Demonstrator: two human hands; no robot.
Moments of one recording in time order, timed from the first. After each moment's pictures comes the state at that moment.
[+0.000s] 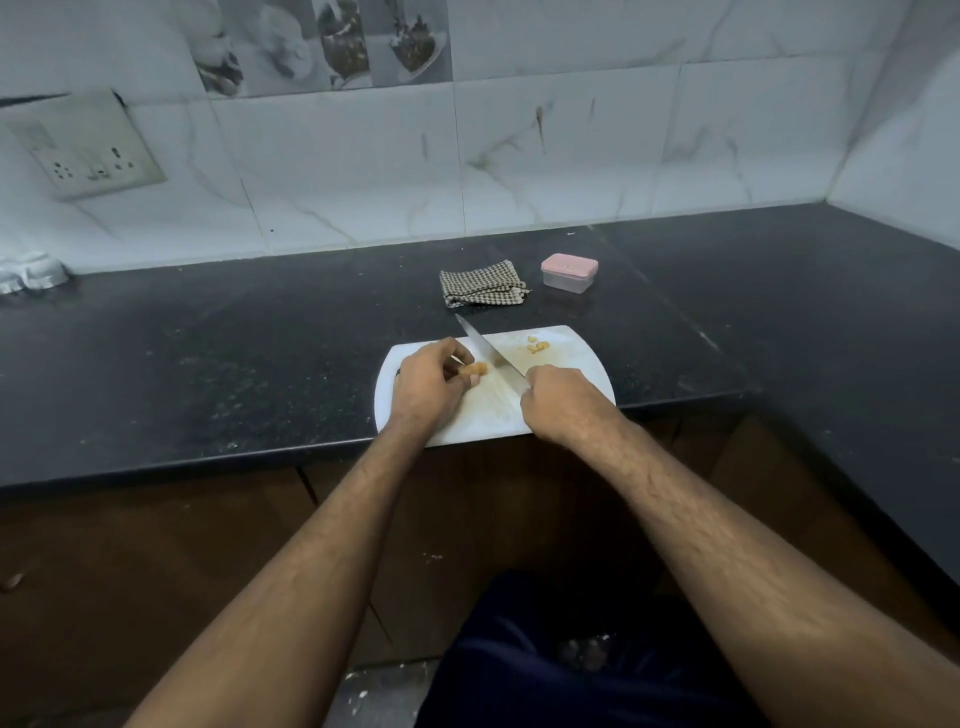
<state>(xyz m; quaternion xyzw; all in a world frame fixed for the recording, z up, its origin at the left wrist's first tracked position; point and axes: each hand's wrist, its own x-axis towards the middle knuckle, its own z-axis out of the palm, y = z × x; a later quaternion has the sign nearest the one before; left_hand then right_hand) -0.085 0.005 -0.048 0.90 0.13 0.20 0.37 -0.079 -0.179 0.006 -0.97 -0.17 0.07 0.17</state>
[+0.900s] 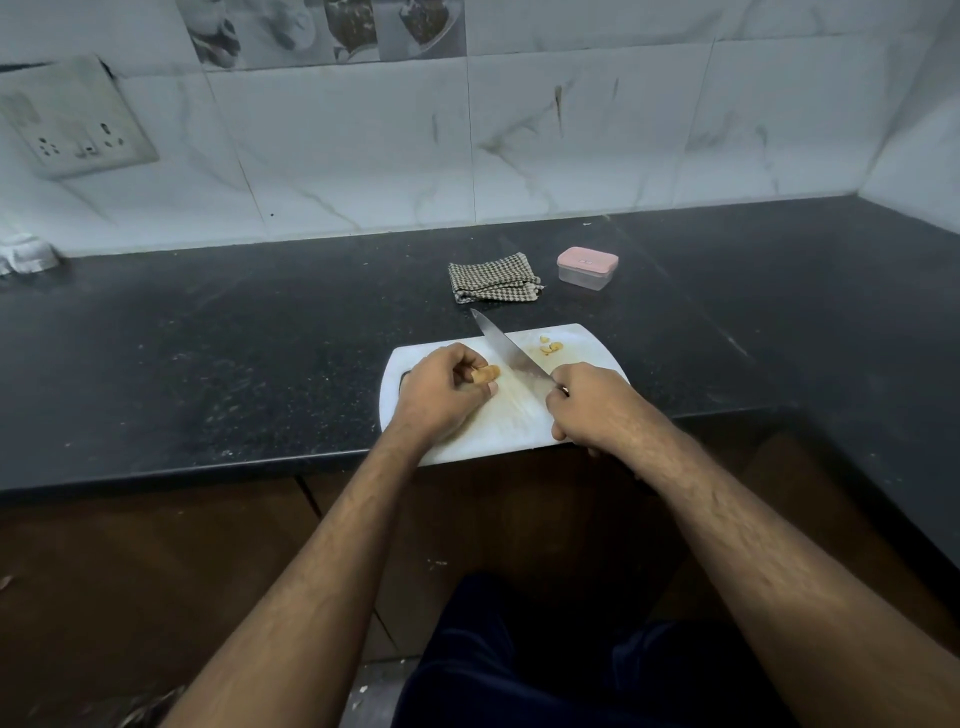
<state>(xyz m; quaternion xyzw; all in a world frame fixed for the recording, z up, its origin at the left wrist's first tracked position) -0.083 0.014 -0.052 0.88 0.11 0.16 0.43 -0.064 -0.188 0.014 -0.95 -0.19 0.11 0.20</state>
